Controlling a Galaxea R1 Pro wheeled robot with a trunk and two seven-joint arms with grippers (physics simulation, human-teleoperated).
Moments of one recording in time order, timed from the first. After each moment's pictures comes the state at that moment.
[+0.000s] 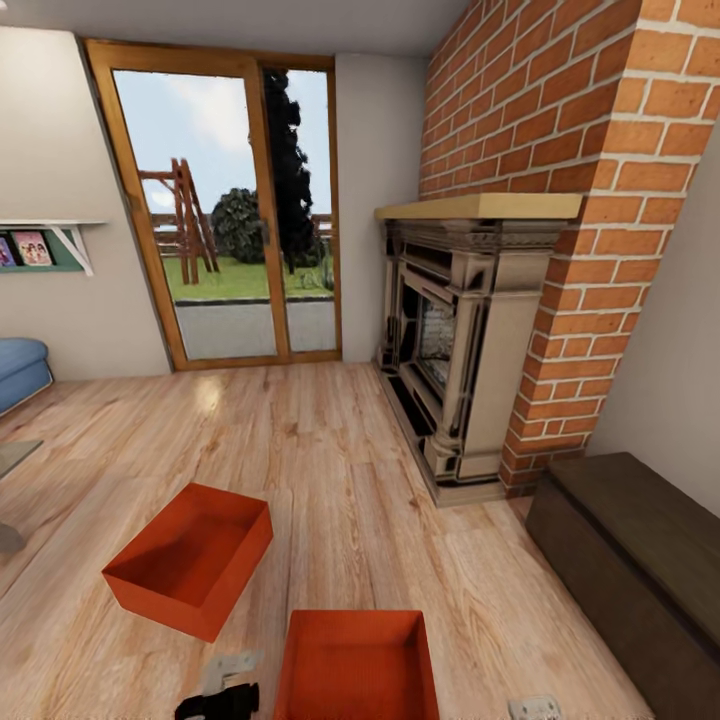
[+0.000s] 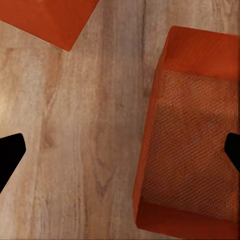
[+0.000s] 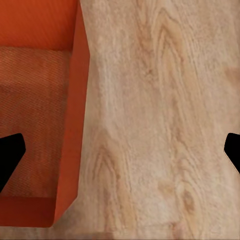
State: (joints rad) left arm -0.11 -0.13 0.11 -0.95 -0.02 0.36 0.18; right arm -0.22 -0.04 0.00 -0.45 0.05 -0.06 0.02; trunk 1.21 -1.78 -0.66
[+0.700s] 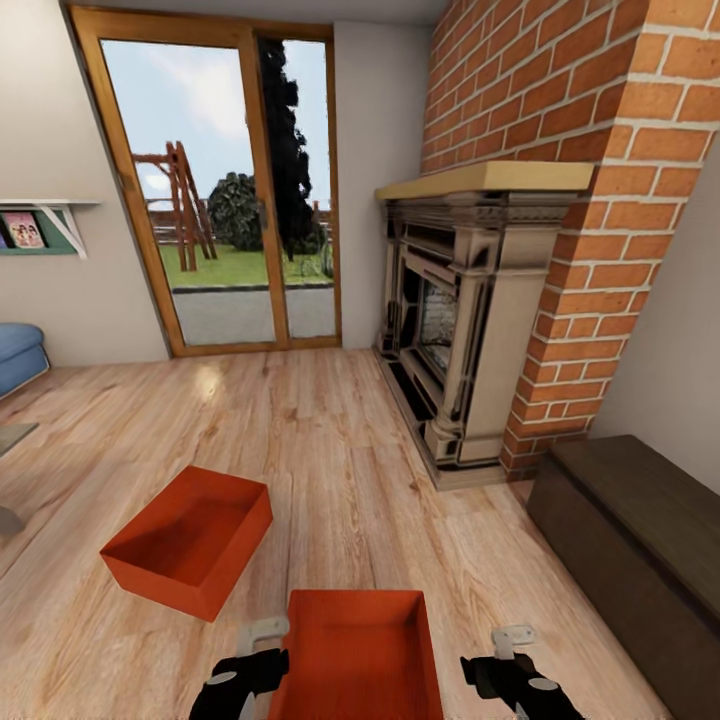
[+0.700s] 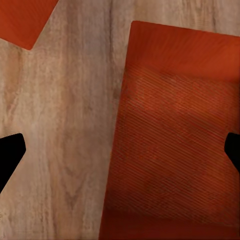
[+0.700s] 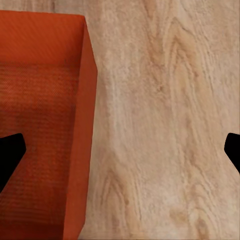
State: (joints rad) left arm -0.21 -0.17 0.08 -0.89 -0.02 0.38 0.17; right arm -0.38 -0.04 0.00 -0.46 0.04 0.11 0.07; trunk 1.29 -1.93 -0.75
